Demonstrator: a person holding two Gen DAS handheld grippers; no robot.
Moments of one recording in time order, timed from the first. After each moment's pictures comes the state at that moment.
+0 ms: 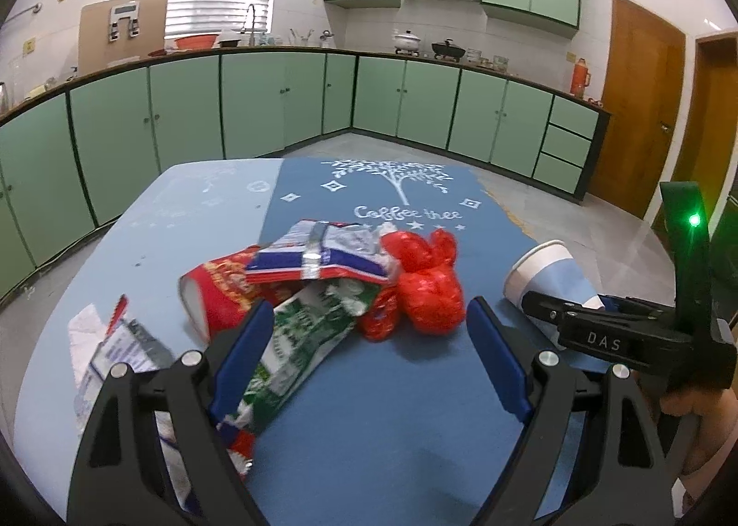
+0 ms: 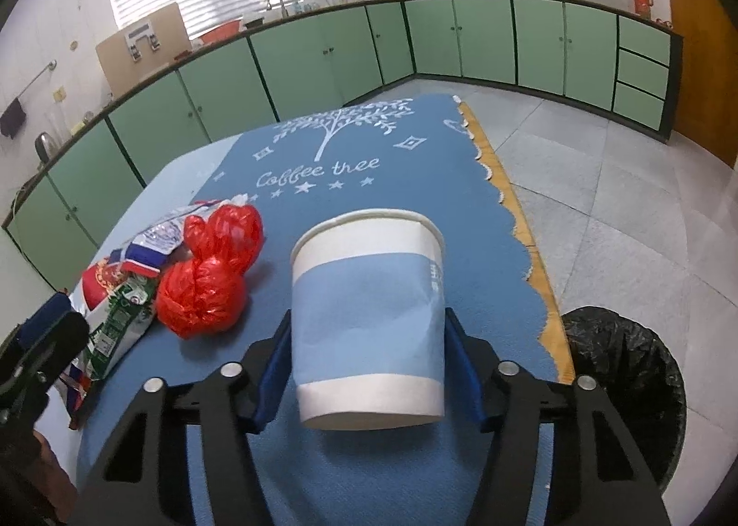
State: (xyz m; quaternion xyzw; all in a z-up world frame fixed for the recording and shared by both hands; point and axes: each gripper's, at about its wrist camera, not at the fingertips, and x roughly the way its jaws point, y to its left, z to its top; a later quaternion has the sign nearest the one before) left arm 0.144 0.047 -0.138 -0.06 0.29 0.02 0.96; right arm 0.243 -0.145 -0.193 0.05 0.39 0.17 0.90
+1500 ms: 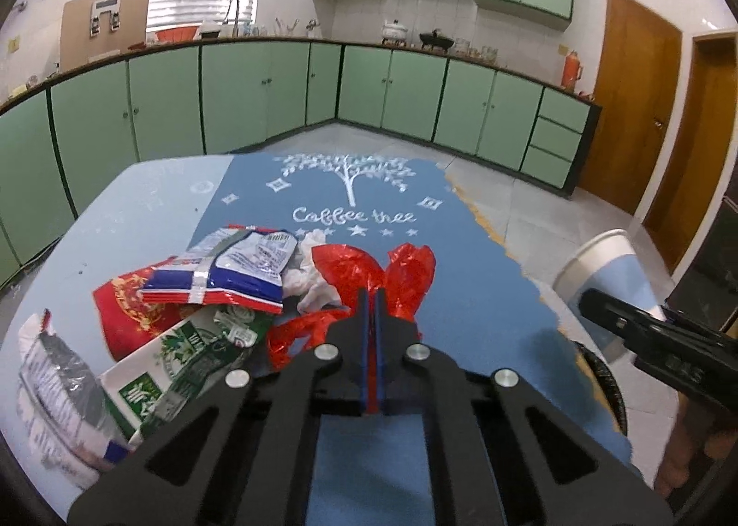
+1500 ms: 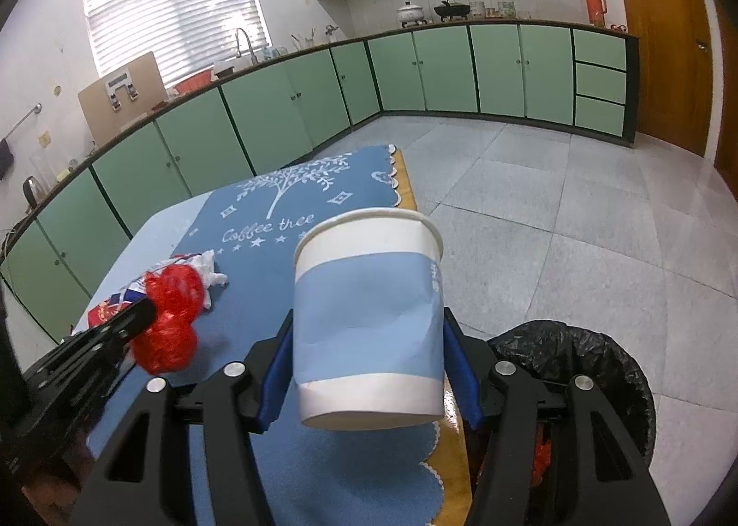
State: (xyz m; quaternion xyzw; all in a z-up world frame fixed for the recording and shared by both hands) left arm 0.178 0.002 -0.138 -0.06 0.29 0.00 0.95; right arm 0.223 -0.205 -0.163 0.08 0.34 0.13 0.93
